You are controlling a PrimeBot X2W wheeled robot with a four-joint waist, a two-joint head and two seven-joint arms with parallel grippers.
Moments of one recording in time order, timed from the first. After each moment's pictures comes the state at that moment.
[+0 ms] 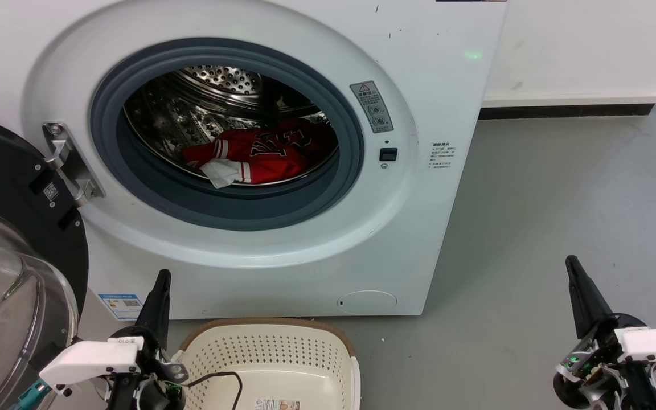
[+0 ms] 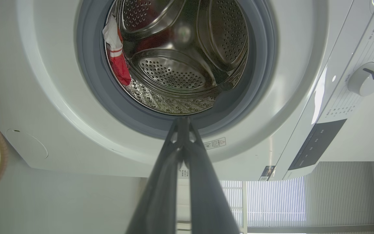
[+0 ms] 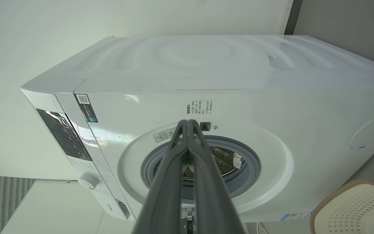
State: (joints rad) left arm -0.11 0.05 0.11 0.25 -1.61 -0.13 0.11; right arm -0.10 -0.05 -0.11 0.25 1.62 0.13 0.11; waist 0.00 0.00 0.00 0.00
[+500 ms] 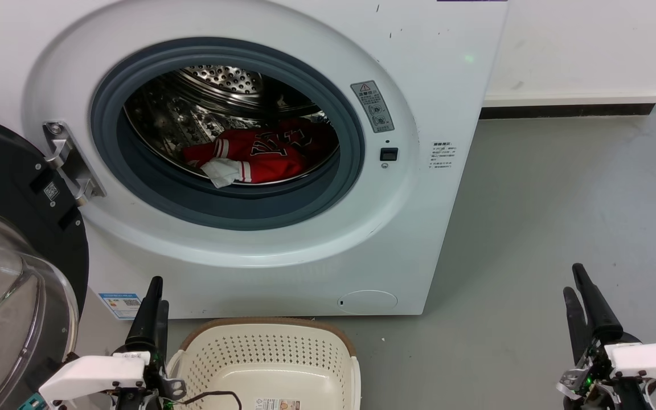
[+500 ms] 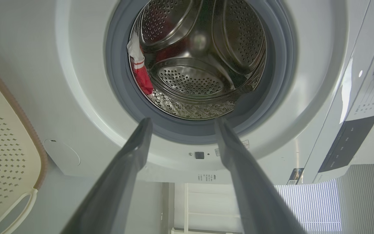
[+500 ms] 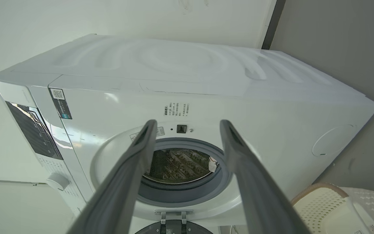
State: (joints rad) left arm -0.06 0.05 0.11 0.25 -1.52 -0.13 0.07; right arm -0.06 -0.05 -0.11 0.26 1.52 0.13 0.07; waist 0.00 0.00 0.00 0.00
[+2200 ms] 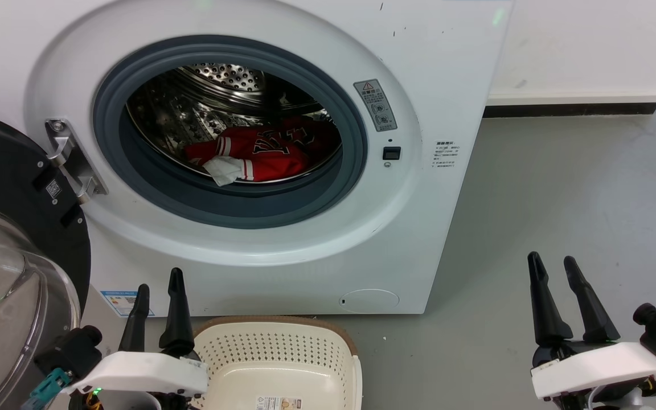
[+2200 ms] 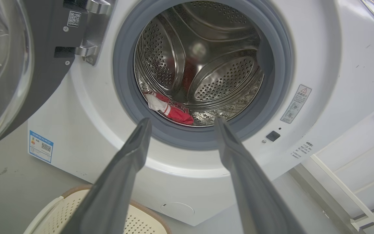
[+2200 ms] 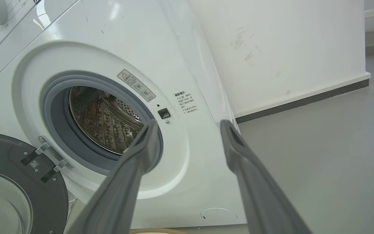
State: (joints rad) left arm 0.01 0.05 0.01 0.04 -0.64 0.01 -0.12; right arm 0.02 -0.05 0.02 0.00 0.50 0.13 -0.12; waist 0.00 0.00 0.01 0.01
